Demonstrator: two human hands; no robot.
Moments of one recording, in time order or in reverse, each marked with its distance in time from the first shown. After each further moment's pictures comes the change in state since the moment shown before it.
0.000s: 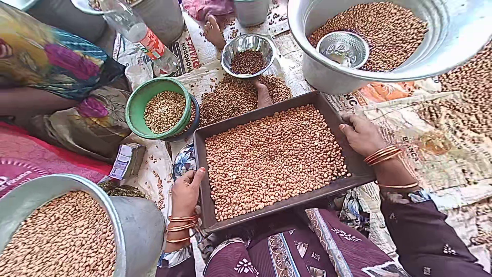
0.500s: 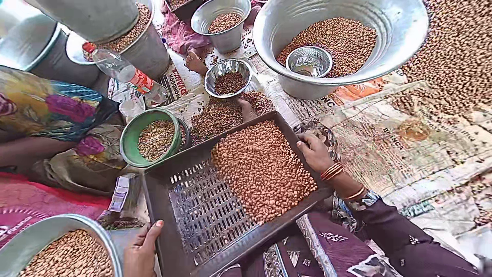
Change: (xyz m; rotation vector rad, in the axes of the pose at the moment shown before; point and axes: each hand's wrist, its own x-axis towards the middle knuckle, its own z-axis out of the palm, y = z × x) left_hand -0.050 -0.014 -0.068 -0.327 0.132 0.070; right_hand -0.032 -0.032 0.053 0.400 0.024 0.005
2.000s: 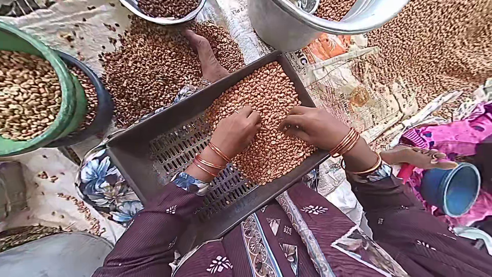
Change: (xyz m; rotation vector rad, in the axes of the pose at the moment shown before) left_hand 0.063 0.063 0.286 0.361 -0.845 1.095; right_hand -0.007 -0.015 -0.055 -0.629 -0.449 -0.510
